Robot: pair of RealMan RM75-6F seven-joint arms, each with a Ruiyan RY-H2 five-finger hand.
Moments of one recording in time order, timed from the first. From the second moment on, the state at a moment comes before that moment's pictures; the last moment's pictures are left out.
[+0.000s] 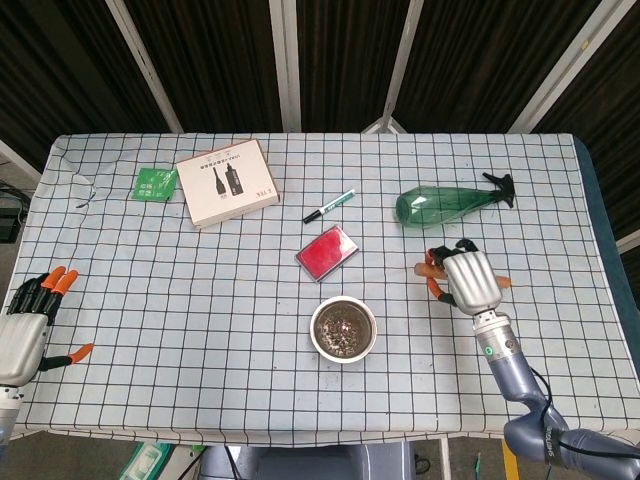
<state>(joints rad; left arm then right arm) -0.12 -1.13 -0.03 -1.64 1.47 1.43 0.04 0.52 -1.45 0.18 -1.40 -1.37 1.21 -0.16</state>
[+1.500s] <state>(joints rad) -0.12 -1.13 -0.03 -1.63 1.48 1.44 0.03 0.44 -1.70 0.12 -1.71 -1.67 1.46 0.29</state>
